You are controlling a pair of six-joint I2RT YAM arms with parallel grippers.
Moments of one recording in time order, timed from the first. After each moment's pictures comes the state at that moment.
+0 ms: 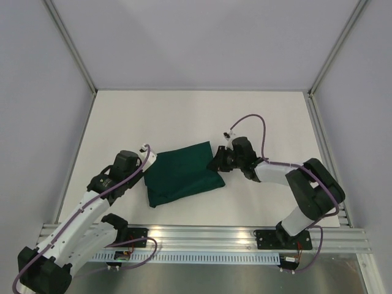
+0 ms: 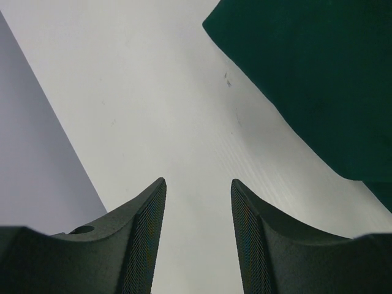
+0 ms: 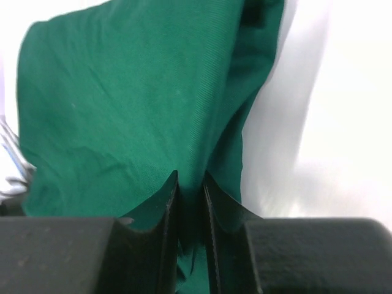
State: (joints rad) left arm -0.43 0.78 0.61 -0.68 -0.33 0.46; right arm 0.55 1.62 0.71 0.24 -0.38 0.59
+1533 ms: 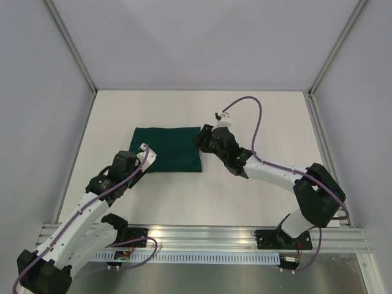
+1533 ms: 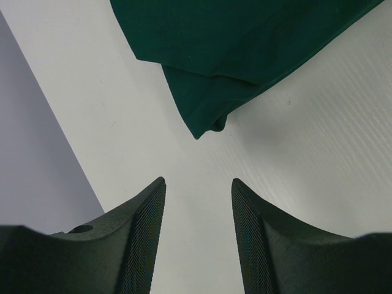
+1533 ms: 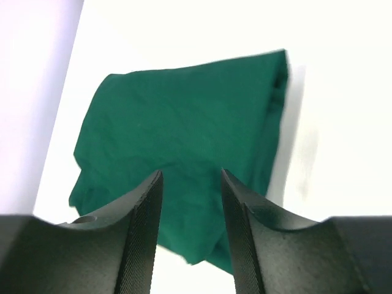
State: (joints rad) left arm -0.42 0.76 0.61 -0.68 -0.31 0.46; right arm 0.76 1.57 0.91 0.28 0.22 0.78
